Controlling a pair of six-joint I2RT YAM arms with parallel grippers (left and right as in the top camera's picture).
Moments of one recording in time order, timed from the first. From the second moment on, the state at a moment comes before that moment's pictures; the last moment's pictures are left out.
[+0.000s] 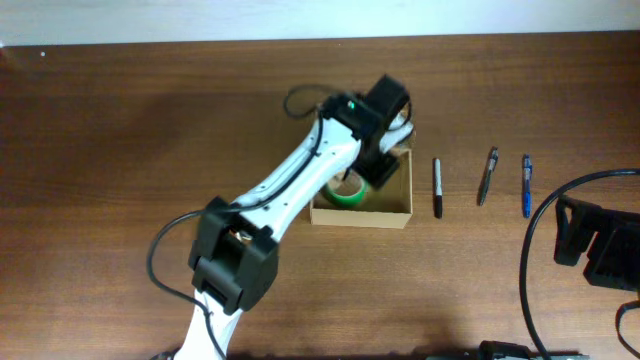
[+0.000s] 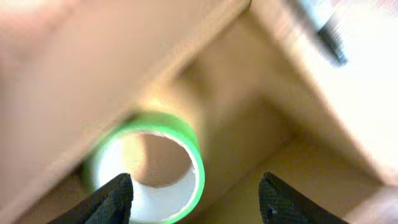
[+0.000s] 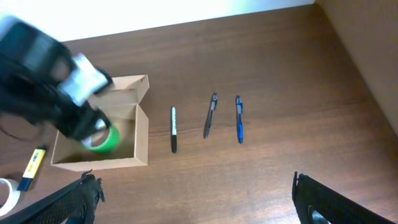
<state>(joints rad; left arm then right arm) -0.69 2.18 2.08 -1.17 0.07 0.09 -0.15 1.10 2.08 -1.69 -0.02 0.03</state>
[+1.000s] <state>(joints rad) -0.19 1.90 1.98 -1.53 -0.23 -0.26 -0.11 1.10 2.14 -1.67 0.01 0.03</state>
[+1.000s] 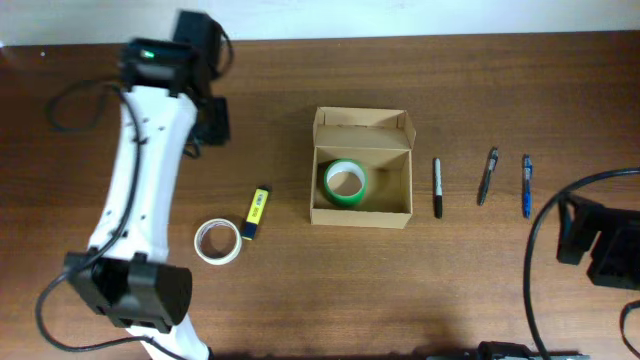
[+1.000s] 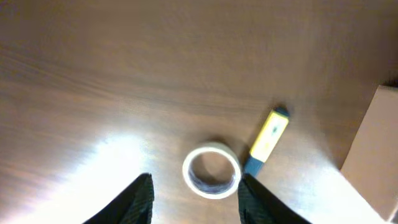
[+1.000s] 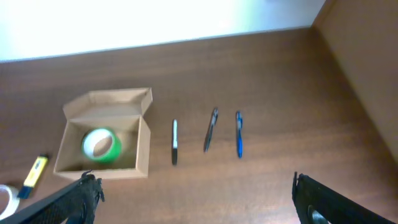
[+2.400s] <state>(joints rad) -0.42 1.42 0.94 -1.10 -0.08 -0.46 -0.02 1.15 2.25 -1.69 0.05 0.03</state>
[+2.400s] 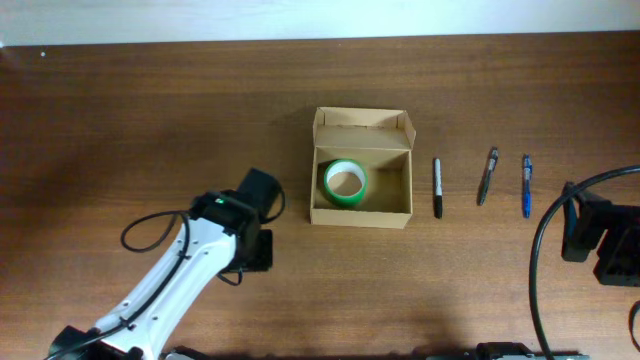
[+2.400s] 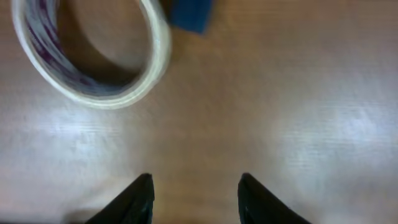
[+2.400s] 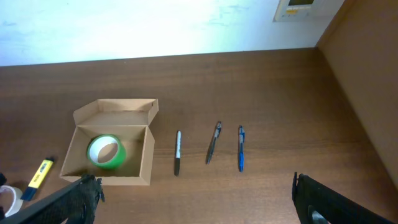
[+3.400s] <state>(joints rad) -0.21 1.42 0.70 -0.71 -0.09 -0.28 -0.02 1.15 2.25 -1.69 0.05 0.03</state>
